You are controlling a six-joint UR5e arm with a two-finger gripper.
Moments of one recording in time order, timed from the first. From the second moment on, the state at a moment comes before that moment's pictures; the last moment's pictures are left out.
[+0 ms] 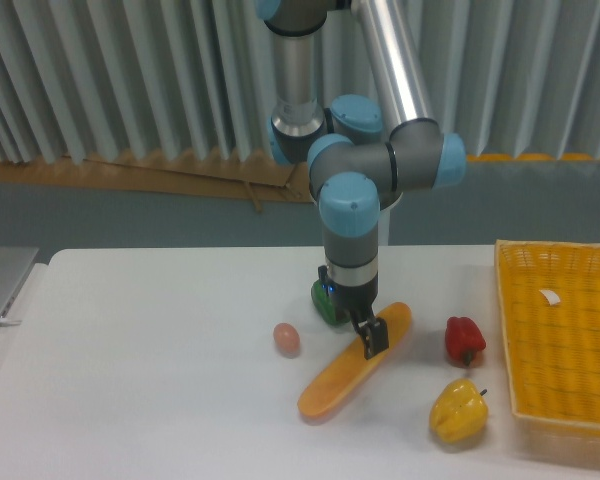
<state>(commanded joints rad) 2.32 -1.93 -1.62 -1.17 1.61 1.20</state>
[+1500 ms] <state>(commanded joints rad) 2.29 -2.02 -1.60 -1.11 1.65 1.21</state>
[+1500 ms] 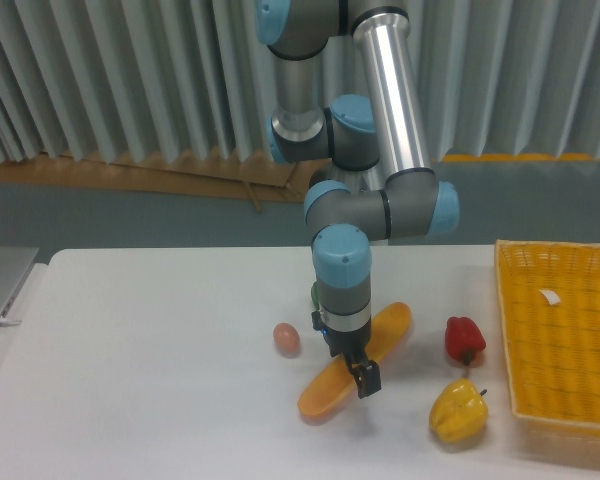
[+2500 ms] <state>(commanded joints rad) 2.26 -2.04 -1.60 -1.11 1.65 1.19</state>
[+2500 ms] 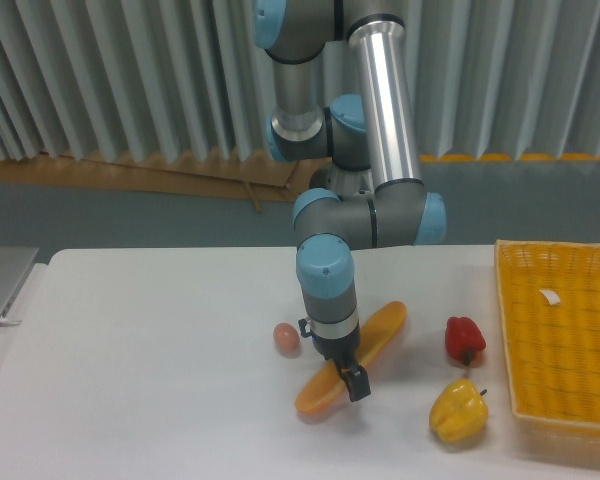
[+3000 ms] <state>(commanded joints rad) 2.26 -2.03 -1.60 -1.11 1.66 1.19</state>
